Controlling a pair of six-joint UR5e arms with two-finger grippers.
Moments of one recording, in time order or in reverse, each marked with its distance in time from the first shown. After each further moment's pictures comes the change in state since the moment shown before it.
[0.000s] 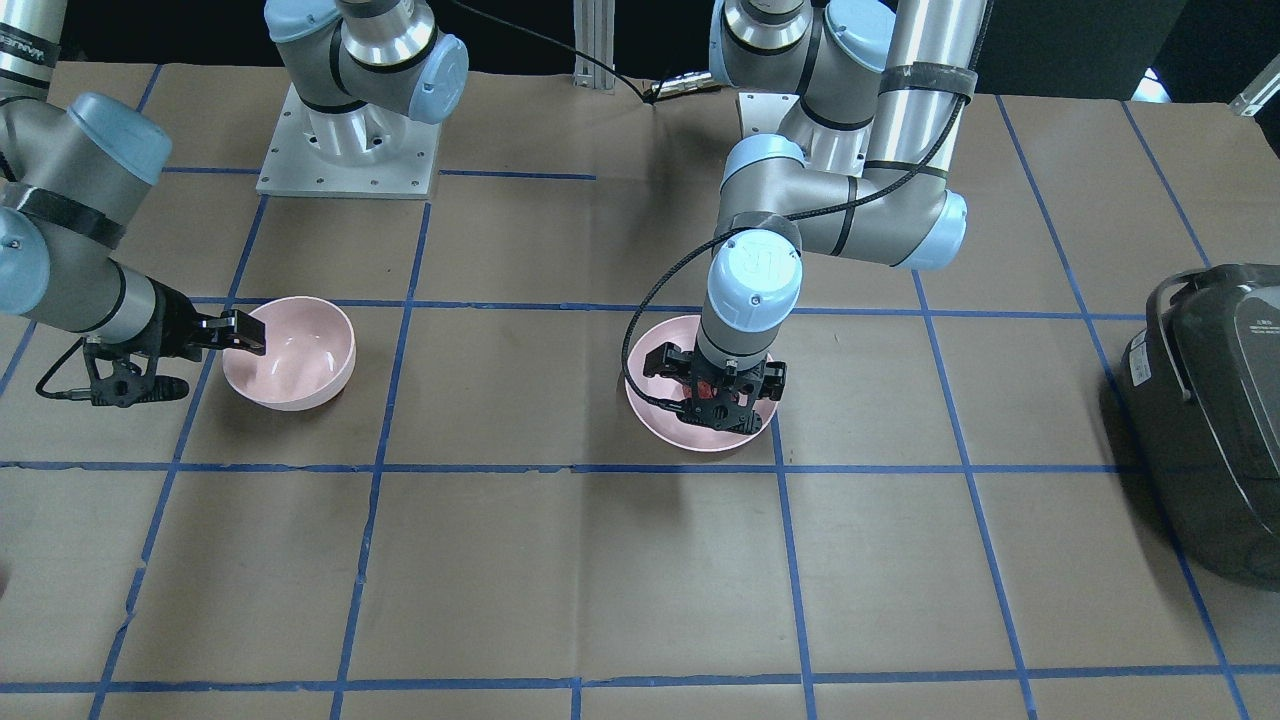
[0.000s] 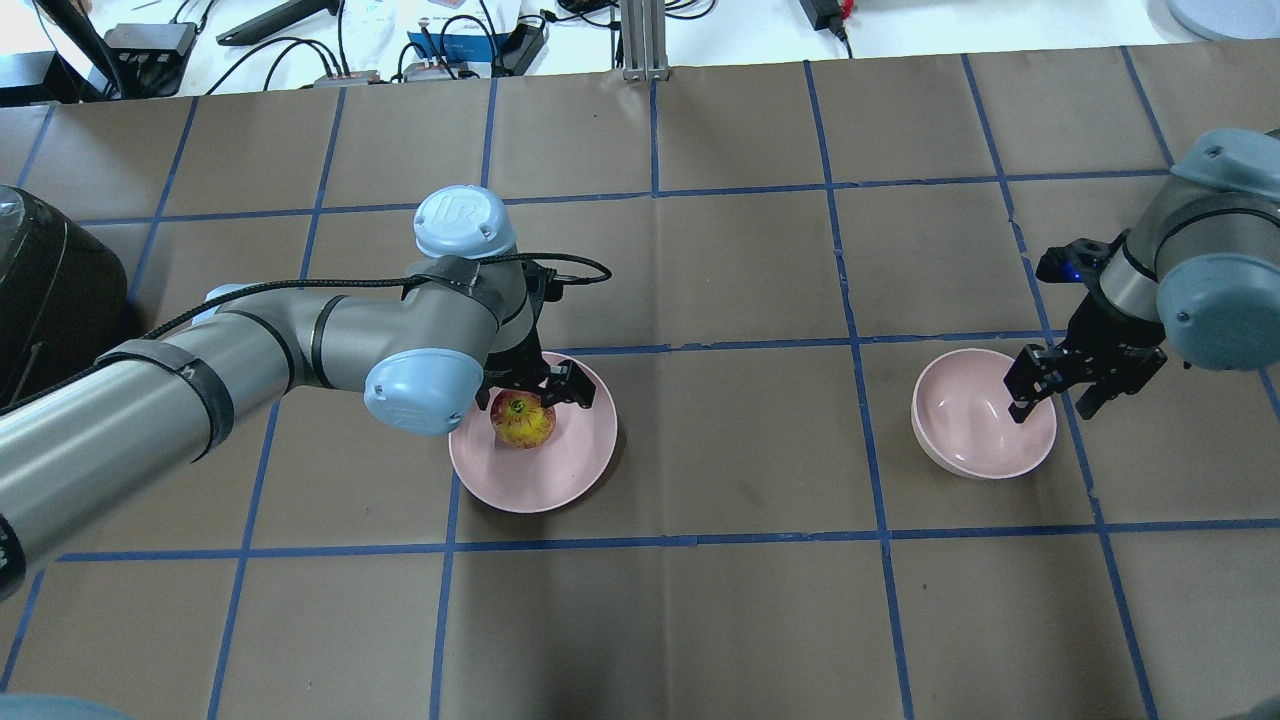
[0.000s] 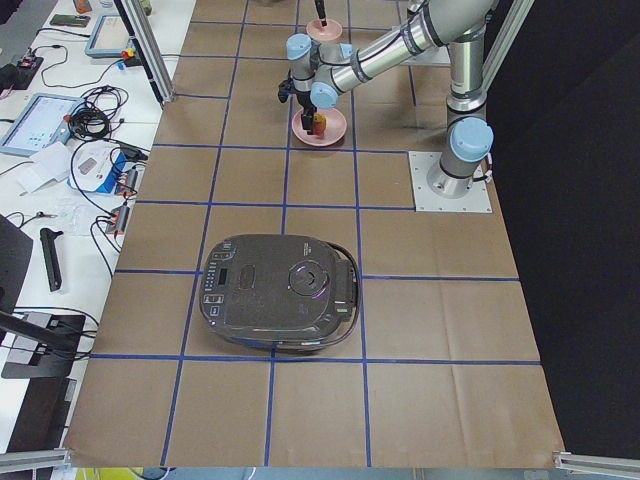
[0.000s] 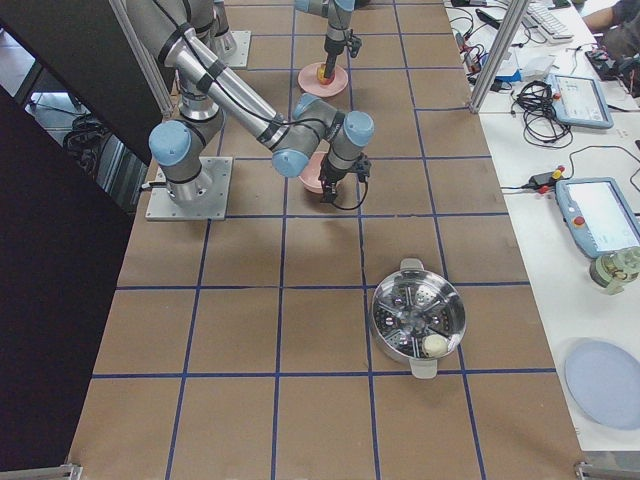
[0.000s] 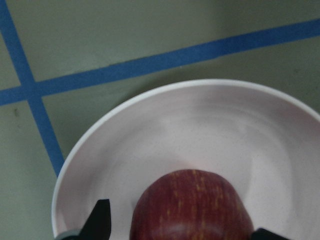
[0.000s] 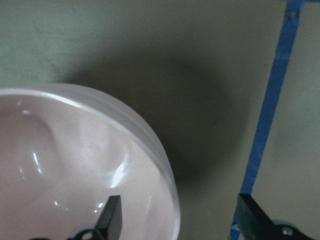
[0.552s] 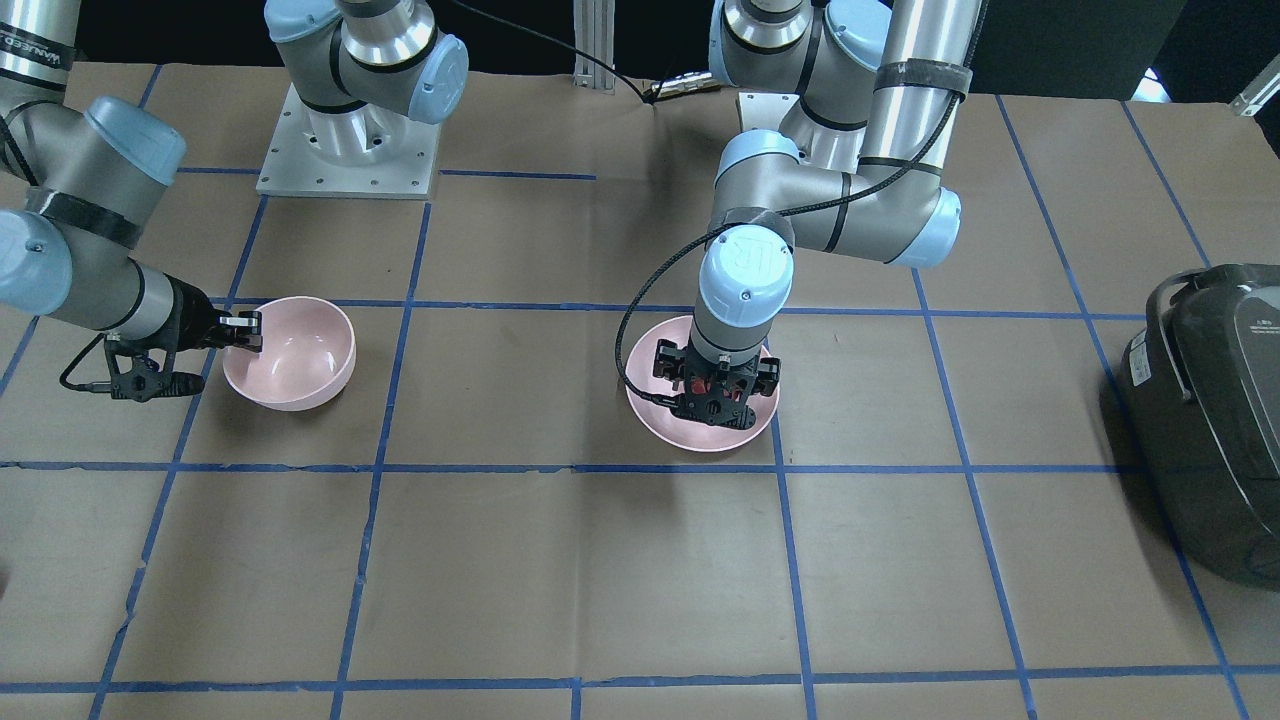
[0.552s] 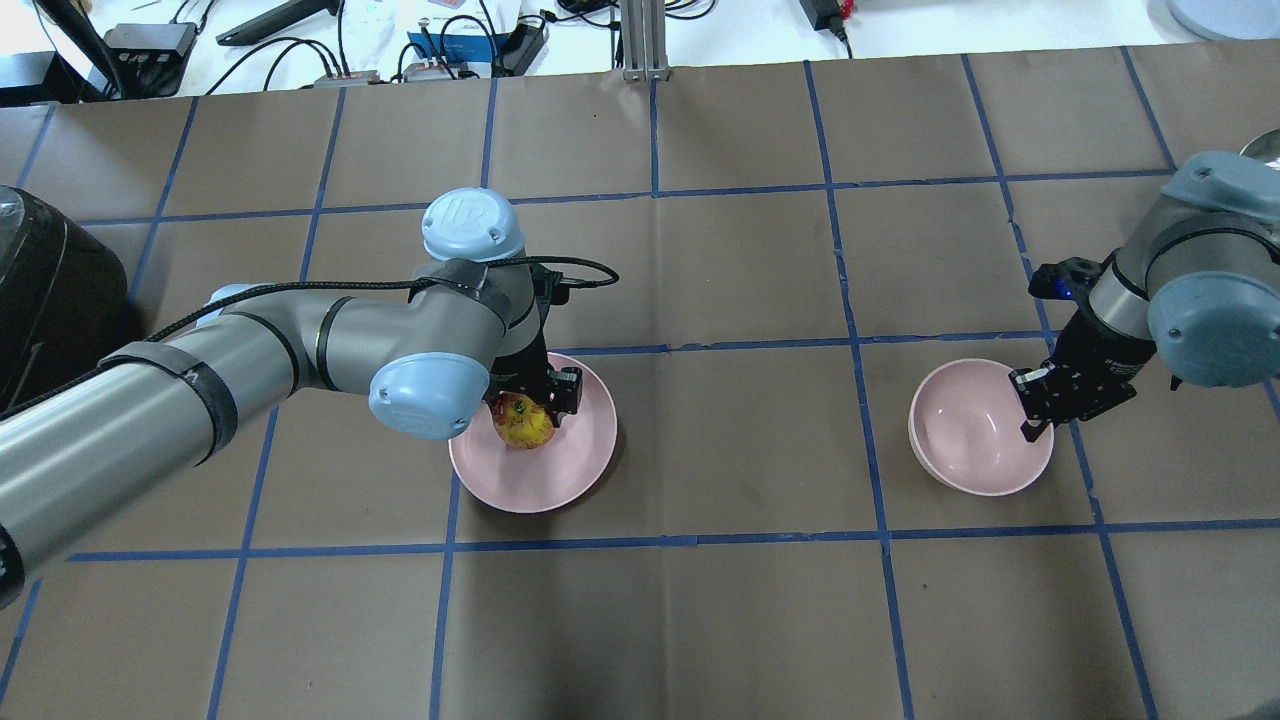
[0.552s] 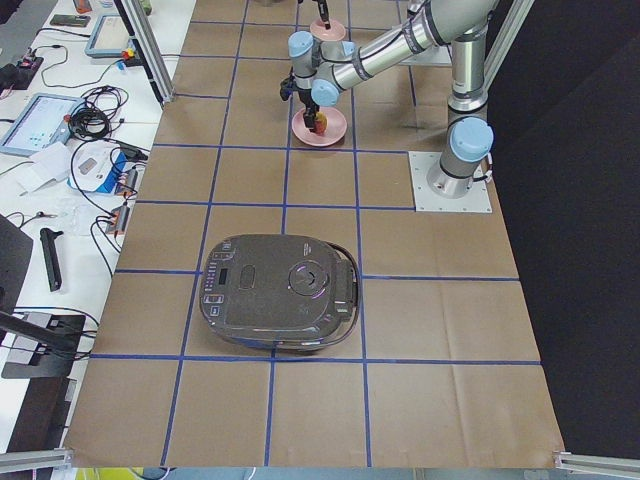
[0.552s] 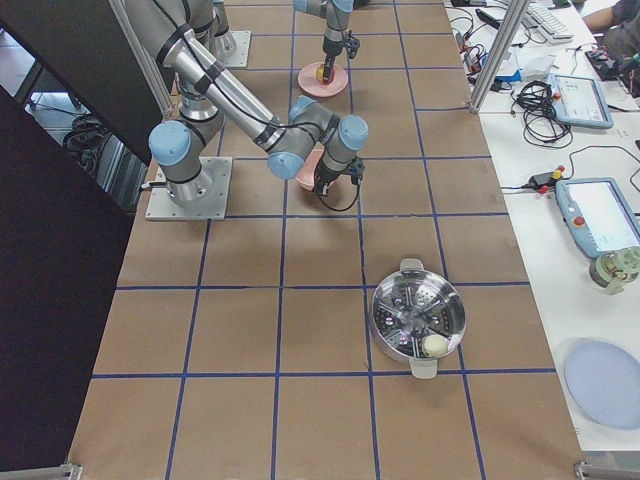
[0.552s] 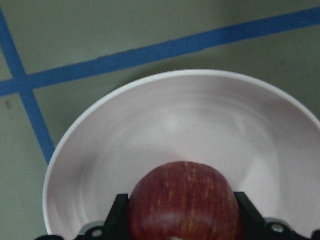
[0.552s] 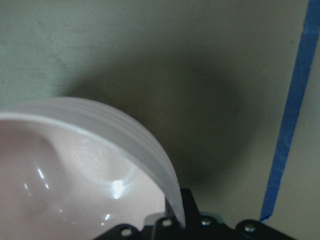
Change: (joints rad) left arm -0.017 0.015 0.000 -0.012 0.005 -0.010; right arm 0.001 -0.007 0.007 0.006 0.042 0.082
